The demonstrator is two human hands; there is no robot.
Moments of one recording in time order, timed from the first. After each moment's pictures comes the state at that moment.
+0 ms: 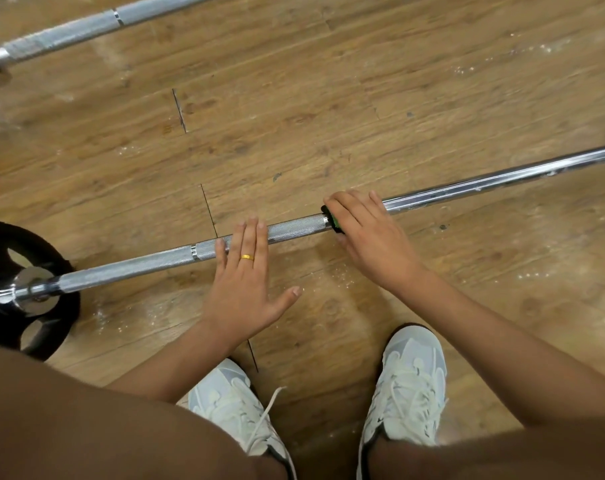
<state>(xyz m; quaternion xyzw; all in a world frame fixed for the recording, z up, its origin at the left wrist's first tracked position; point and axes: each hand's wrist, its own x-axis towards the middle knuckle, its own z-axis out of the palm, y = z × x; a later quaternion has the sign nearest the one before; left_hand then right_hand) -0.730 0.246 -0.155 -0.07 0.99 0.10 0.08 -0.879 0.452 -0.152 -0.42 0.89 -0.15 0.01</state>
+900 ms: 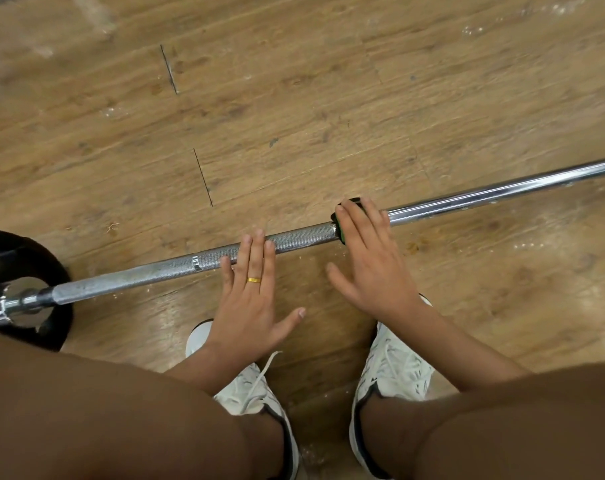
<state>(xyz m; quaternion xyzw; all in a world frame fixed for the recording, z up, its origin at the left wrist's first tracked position) -0.660 0.283 -0.174 -0.03 1.00 0.08 0.04 -0.793 0.477 -0.155 -0.35 0.92 -0.17 0.03</state>
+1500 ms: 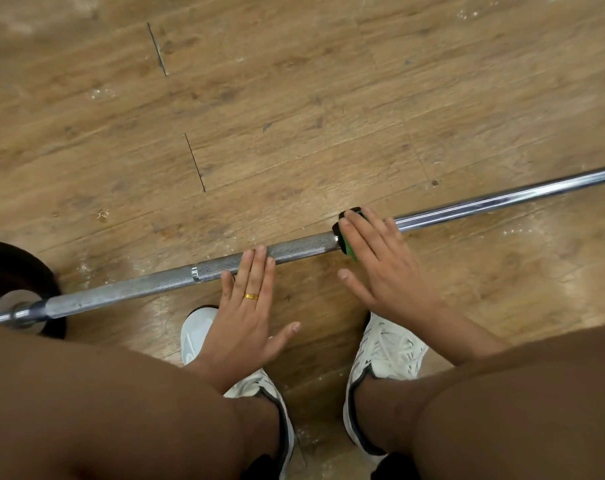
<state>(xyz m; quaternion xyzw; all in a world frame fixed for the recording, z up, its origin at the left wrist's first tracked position) -0.622 0.292 -0.181 0.00 0.99 0.10 0.03 -0.778 0.518 -0.152 -0.41 0.90 -0.10 0.05</state>
